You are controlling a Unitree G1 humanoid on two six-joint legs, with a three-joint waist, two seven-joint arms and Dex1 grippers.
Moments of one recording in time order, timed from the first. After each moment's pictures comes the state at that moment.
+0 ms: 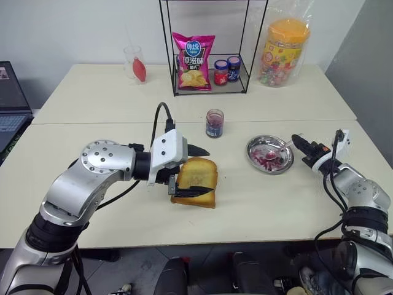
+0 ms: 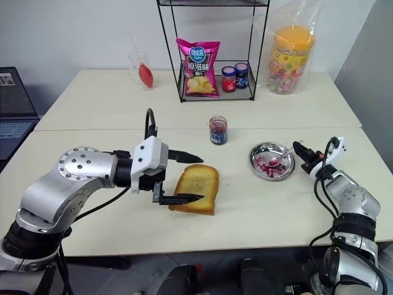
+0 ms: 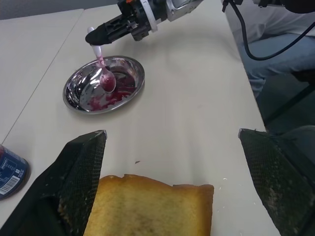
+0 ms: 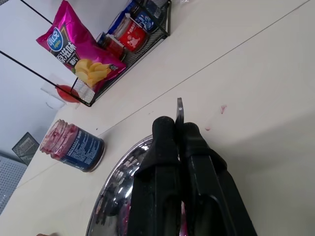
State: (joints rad) left arm -0.52 0.81 -0.15 -0.47 -0.50 0.61 -1.05; right arm -0.53 -0.45 -0.51 0.42 0.73 0.72 0.54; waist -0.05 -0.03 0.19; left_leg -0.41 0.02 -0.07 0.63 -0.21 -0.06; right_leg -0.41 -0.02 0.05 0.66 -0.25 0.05
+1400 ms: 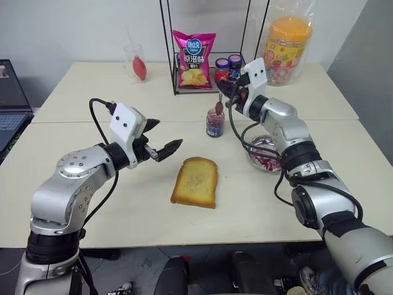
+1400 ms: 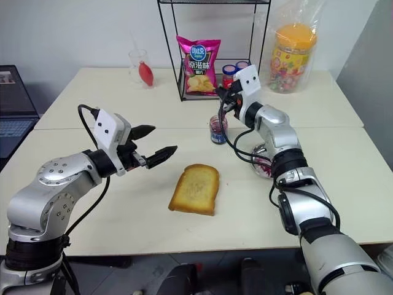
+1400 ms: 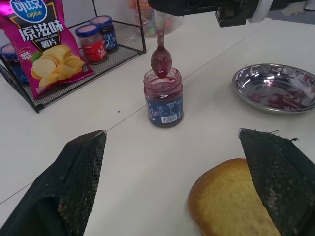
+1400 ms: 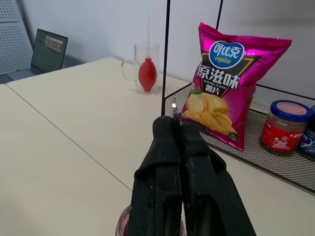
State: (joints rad) left arm -0.39 0.69 0.13 -0.42 -0.51 0.73 -0.59; right arm -1.19 -0.21 0.03 0.94 0.20 0.03 0.60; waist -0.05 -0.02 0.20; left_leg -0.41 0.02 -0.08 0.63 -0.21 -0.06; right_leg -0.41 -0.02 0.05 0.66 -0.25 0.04
